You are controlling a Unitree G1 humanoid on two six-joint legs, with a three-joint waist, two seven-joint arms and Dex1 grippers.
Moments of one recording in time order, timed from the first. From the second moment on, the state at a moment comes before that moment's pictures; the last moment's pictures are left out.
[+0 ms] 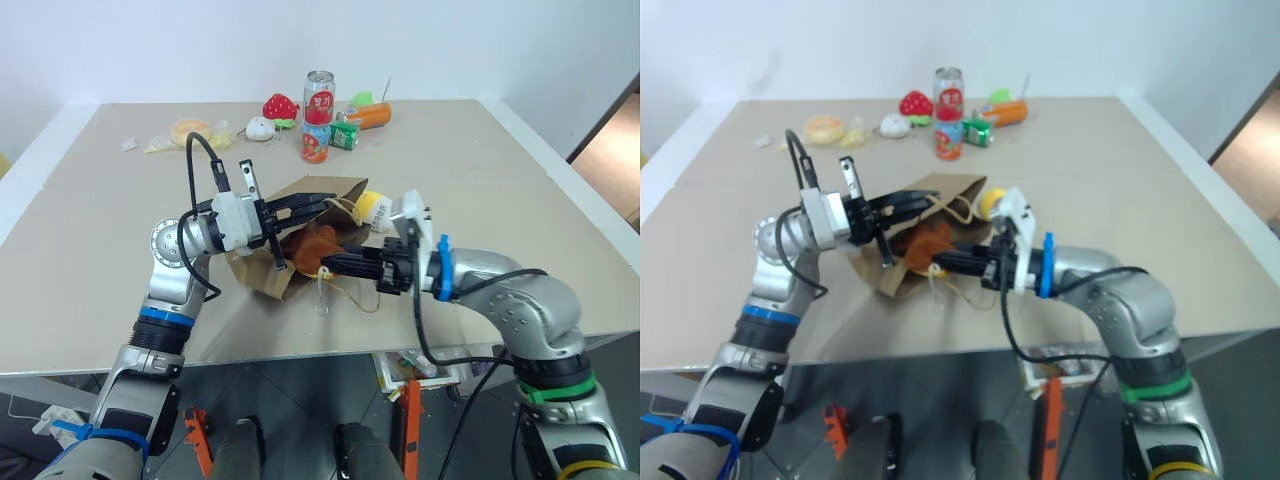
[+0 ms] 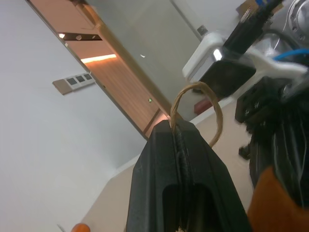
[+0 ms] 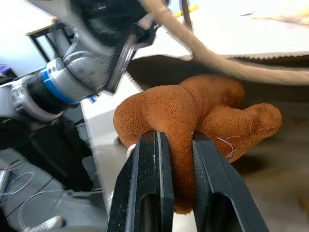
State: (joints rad) left arm -0.72 0.32 -0.07 0.24 -0.35 -0.53 -1.12; right arm -0.55 -0.56 0.05 -0.32 0.76 0.87 0.79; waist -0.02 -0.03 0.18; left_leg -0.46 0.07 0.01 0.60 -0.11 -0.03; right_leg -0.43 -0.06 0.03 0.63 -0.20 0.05
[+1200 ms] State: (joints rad) left arm -0.74 0.30 -0.07 0.27 -0.36 -0.53 -1.12; right arm -0.54 -0.64 -0.11 -0.22 0.67 0.89 0.80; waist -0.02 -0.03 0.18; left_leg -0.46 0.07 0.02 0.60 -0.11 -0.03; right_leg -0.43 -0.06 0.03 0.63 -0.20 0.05
